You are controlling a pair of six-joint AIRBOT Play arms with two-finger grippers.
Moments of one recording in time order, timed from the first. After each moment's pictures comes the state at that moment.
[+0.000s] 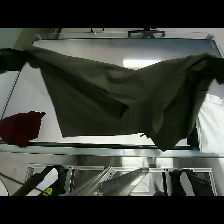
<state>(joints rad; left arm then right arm) 0.34 -1.10 1.49 0.70 -1.28 -1.04 -0.37 -0.76 1.06 -0.33 1.04 1.13</state>
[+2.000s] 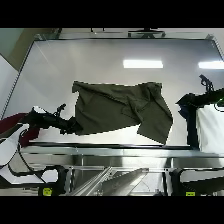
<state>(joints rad) 0.21 -1.48 0.68 0.84 -1.23 -1.18 -0.47 -1.63 1.27 -0.90 1.36 0.91</state>
